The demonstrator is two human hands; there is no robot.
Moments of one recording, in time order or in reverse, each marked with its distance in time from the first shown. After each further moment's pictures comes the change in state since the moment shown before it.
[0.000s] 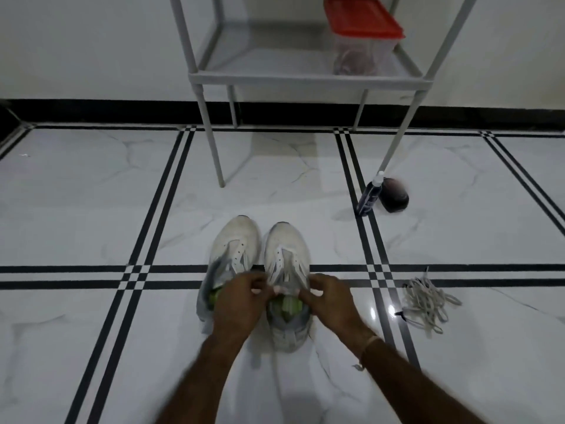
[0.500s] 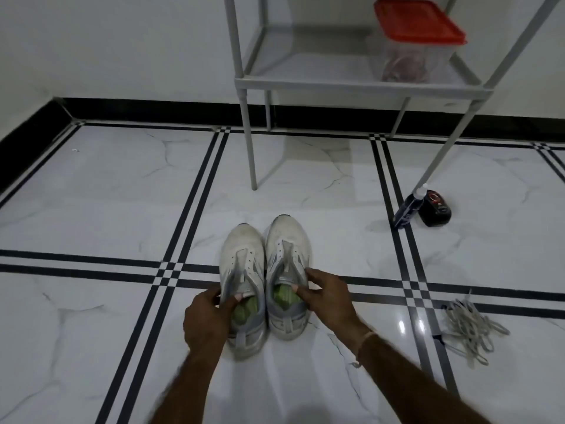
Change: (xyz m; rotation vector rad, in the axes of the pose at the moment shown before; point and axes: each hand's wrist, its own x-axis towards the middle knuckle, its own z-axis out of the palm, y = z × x) left_hand 0.006 -0.082 -0.058 0.042 0.320 -0.344; right_hand 0.031 -0.039 0.050 0.204 -0.090 -0.089
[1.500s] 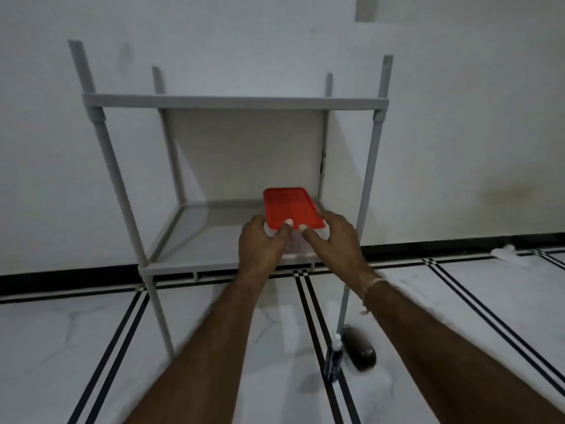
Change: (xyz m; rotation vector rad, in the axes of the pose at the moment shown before) left_hand 0.019 0.483 0.016 -0.473 -0.080 0.722; right_hand 0.137 -0.260 -0.291 -0.279 0.587 -0.479
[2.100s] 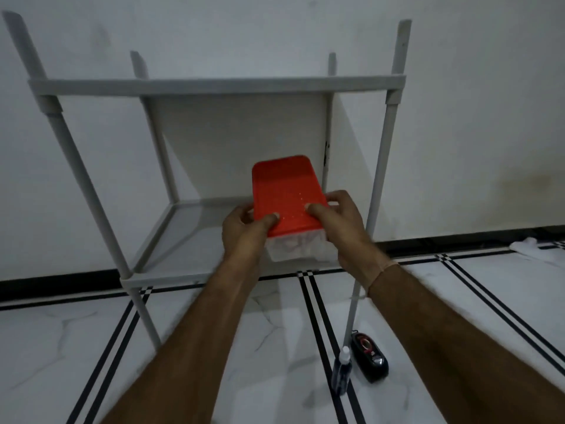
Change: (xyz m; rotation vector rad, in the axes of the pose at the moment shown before) left_hand 0.044 -0.001 0.002 -0.455 0.048 -0.185; right_hand 0.049 -0.008 0.002 0.525 -0.009 0.259
